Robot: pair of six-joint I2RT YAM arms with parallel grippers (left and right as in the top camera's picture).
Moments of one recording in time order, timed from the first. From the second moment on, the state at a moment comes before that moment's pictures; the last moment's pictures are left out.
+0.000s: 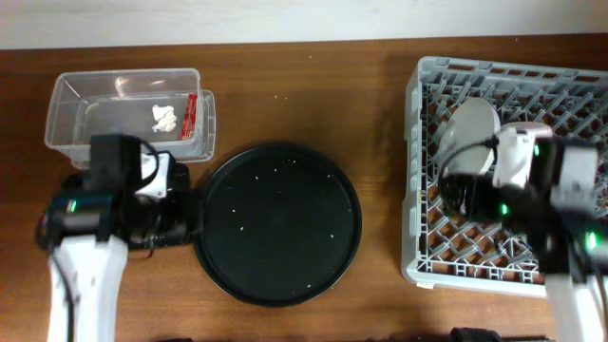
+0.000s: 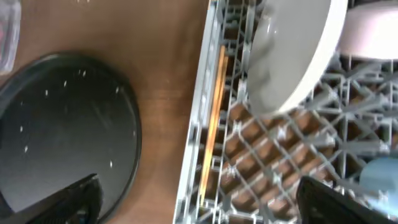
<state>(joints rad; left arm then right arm) 0.06 1.23 1.22 -1.27 0.14 -0.05 -0.12 1.03 1.20 -1.12 -0.22 0.00</state>
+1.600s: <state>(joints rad) 0.06 0.55 0.92 -1.04 0.12 -0.05 0.10 0.01 0.01 -0.07 0.03 -0.03</state>
